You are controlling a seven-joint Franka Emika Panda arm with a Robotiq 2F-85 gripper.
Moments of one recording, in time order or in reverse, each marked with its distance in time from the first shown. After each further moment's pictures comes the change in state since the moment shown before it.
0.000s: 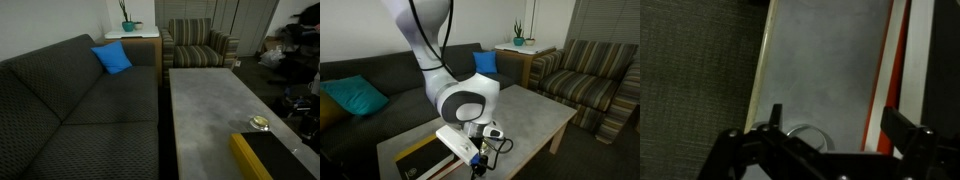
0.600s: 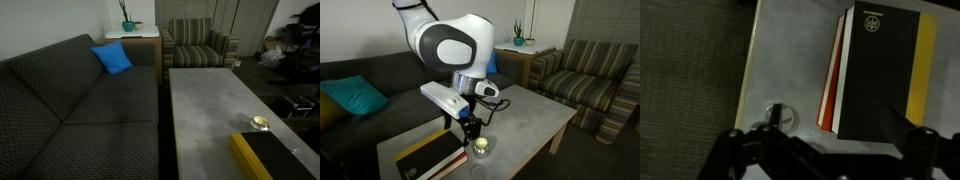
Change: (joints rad) arm 0.002 -0.385 0.034 -0.270 0.057 -0.074 -0.028
